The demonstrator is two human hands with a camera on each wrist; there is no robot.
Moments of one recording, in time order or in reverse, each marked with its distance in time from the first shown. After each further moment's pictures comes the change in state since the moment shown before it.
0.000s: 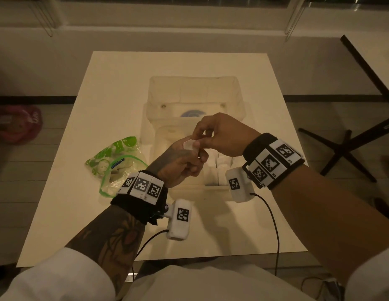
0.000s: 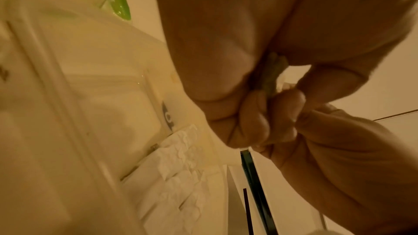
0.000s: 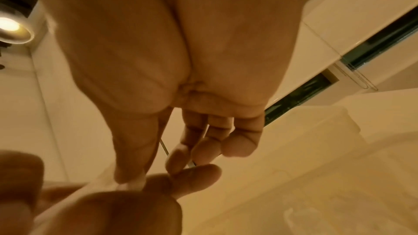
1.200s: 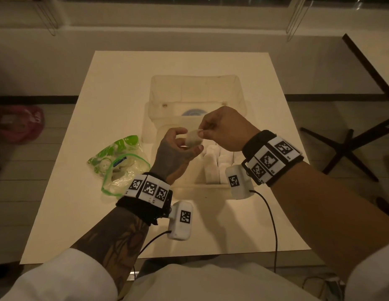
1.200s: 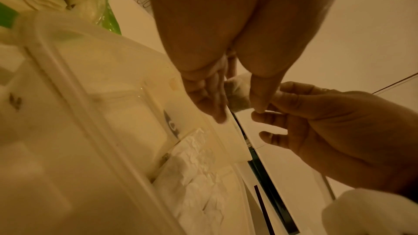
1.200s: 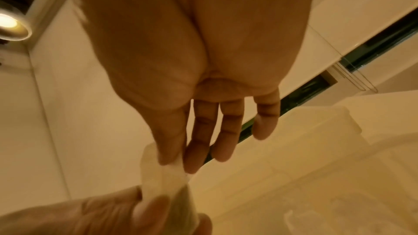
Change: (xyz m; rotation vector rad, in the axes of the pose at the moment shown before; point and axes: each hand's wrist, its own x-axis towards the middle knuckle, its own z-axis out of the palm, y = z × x) left_hand 0.007 -0.012 -0.007 0.274 0.502 0.138; right_hand 0.006 0.004 0.002 -0.067 0.161 0.053
